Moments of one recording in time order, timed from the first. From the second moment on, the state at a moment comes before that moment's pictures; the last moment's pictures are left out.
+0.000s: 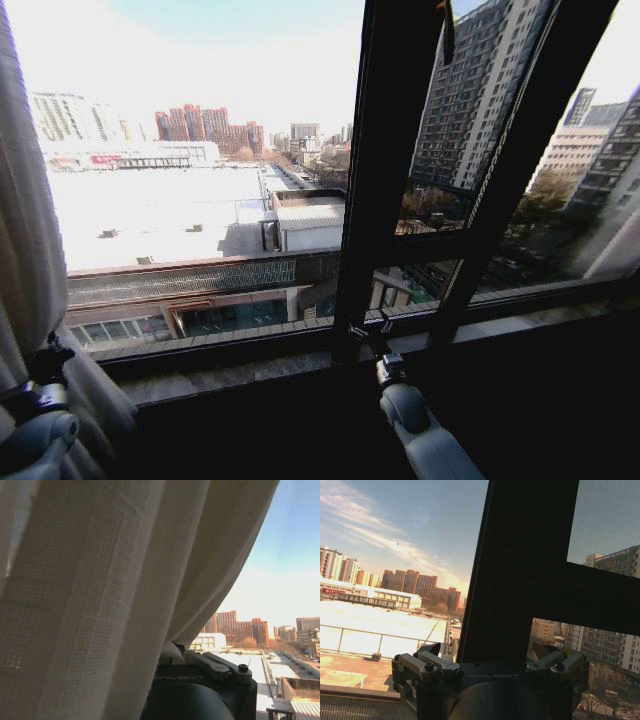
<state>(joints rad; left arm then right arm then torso) 1.26 -0.97 -0.96 -1.45 -0.55 -0.27 -0.21 -1.10 1.24 0.26 1.70 0.10 0.05 0.23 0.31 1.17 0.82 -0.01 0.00</state>
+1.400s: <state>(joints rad) 1.25 -0.89 -1.03 -1.38 -0.62 -0.27 -0.25 -1.10 1.24 0.26 1.70 0.10 0.05 0.23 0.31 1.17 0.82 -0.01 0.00</state>
